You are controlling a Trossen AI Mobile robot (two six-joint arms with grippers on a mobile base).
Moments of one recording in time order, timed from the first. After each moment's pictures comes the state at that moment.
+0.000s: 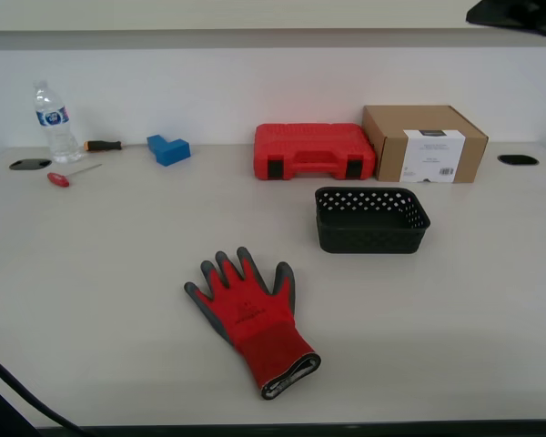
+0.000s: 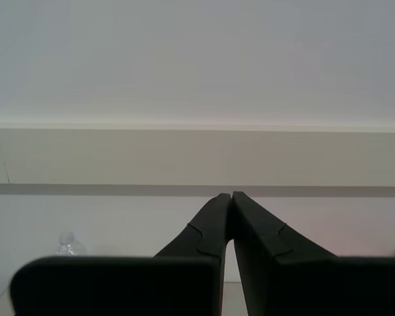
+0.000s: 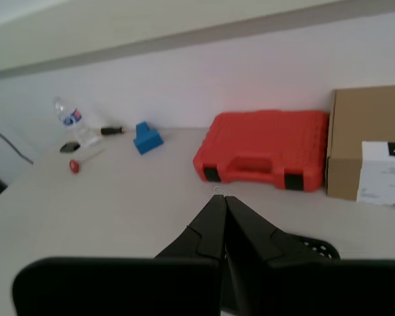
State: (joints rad) arm 0 0.20 1.07 0.52 0.18 -0.30 0.20; arm 1 0.00 1.05 0.52 0.61 -0.01 0.00
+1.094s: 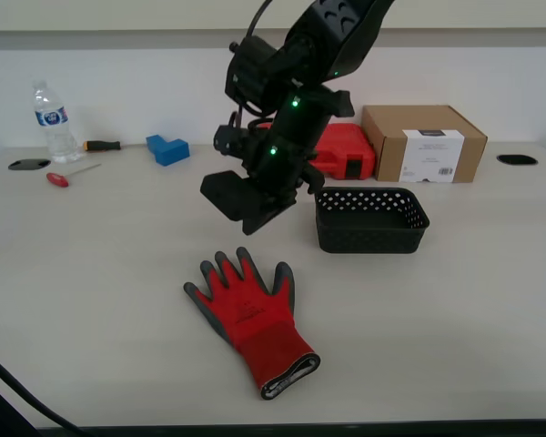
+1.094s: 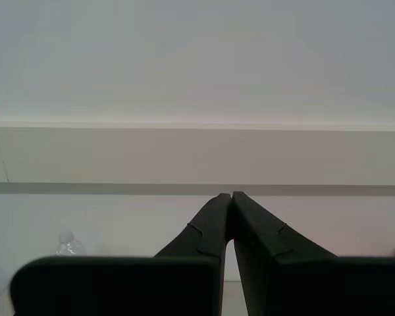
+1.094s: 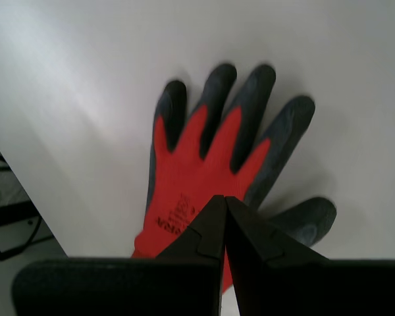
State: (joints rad) arm 0 0.82 2.28 1.40 -0.36 -0.29 -0.01; arm 1 0.00 1.05 0.52 0.61 -0.01 0.00
